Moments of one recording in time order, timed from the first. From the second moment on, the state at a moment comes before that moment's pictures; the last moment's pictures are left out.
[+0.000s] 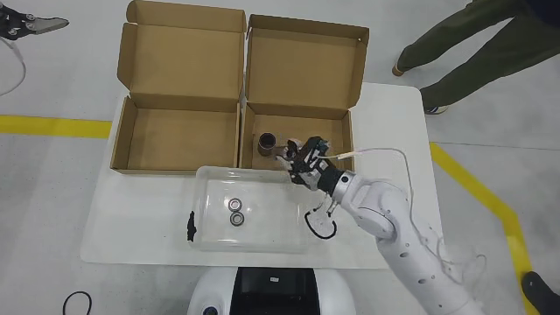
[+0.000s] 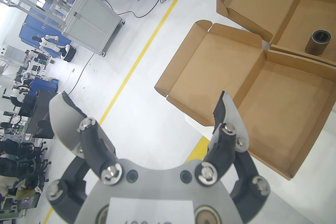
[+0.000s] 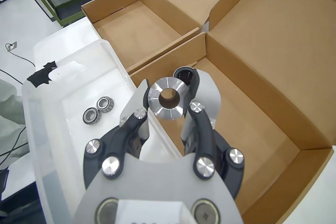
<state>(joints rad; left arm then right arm) 0.56 -0.16 -1.11 -1.50 0.89 -0.82 -0.11 -1.26 -1.24 1.01 -1.71 -1.14 -0.43 0.30</state>
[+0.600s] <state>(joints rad) 0.56 -0.16 -1.11 -1.50 0.89 -0.82 -0.11 -1.11 -1.28 0.94 -1.51 -1.12 -0.26 0.43</state>
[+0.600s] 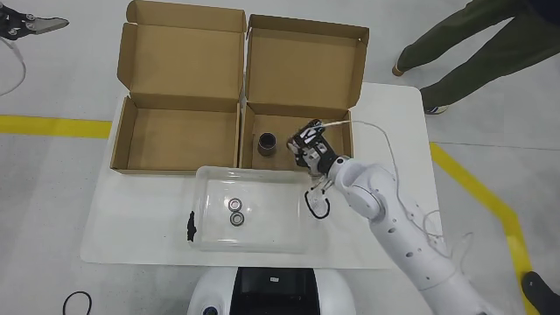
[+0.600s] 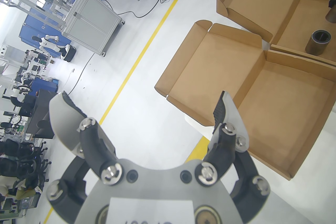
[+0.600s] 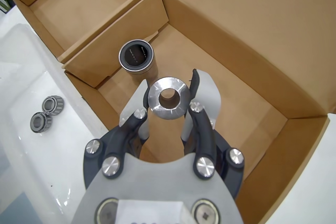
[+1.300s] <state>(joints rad) 0.56 -0.16 -1.11 -1.50 0.89 -0.82 -0.11 -1.01 -1.32 0.87 -1.39 -1.13 -0.19 0.54</state>
